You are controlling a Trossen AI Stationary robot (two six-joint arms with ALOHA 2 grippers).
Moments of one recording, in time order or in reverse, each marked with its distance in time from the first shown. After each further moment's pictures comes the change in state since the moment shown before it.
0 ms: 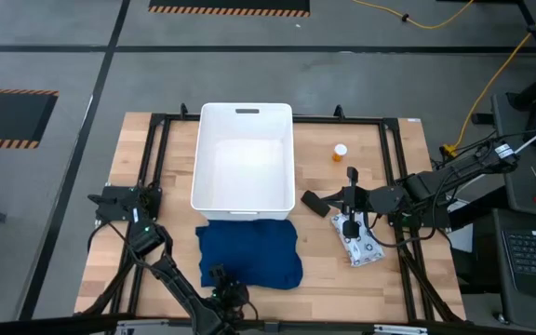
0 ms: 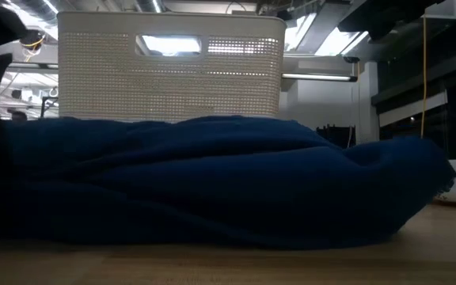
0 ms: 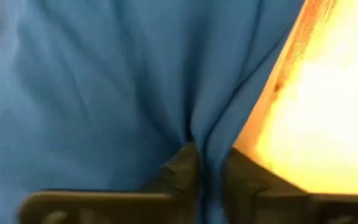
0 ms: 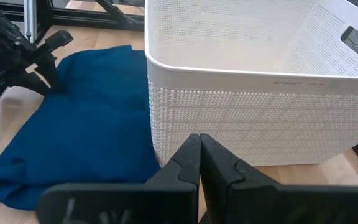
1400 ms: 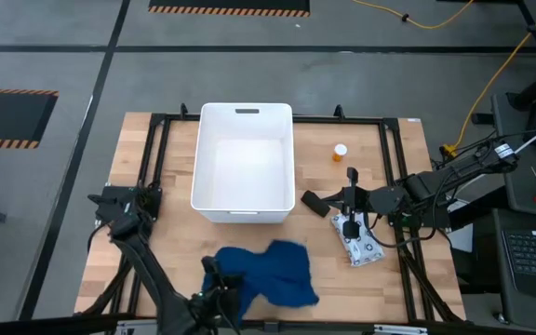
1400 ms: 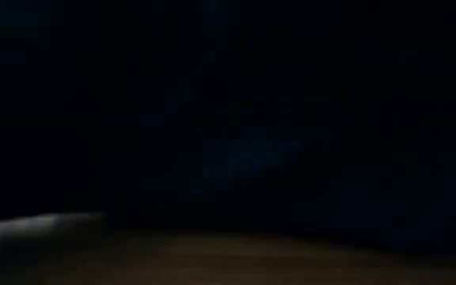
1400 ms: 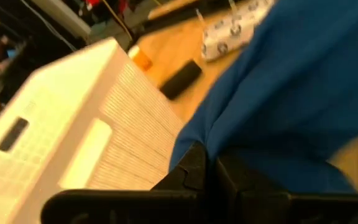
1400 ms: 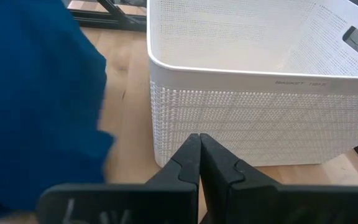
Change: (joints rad) left arm -0.050 -0.253 0.246 -0.274 -0.469 0.197; right arm 0.004 0.000 0.000 0.000 -0.001 0.003
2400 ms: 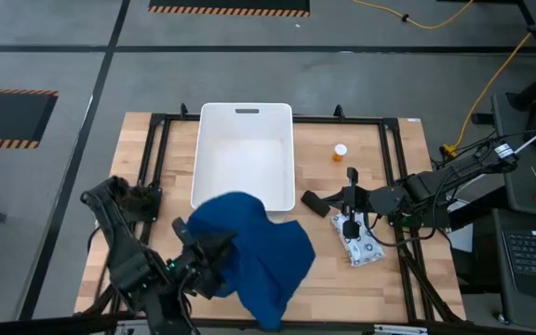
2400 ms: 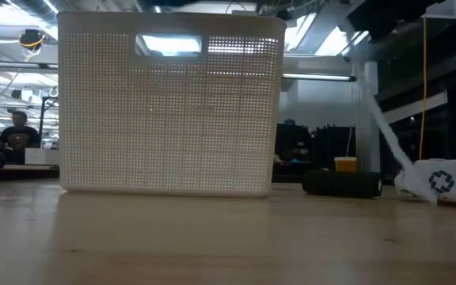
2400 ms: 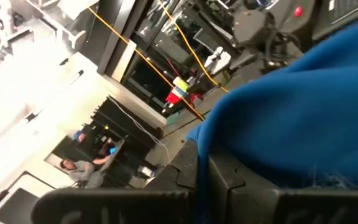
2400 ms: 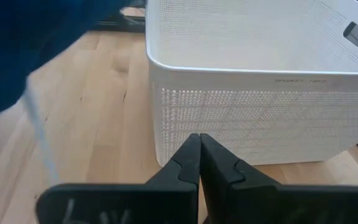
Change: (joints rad) left arm 0.031 -0.341 0.003 0.437 -0.467 1.021; right arm 0.000 0.000 0.000 0.000 0.000 0.025
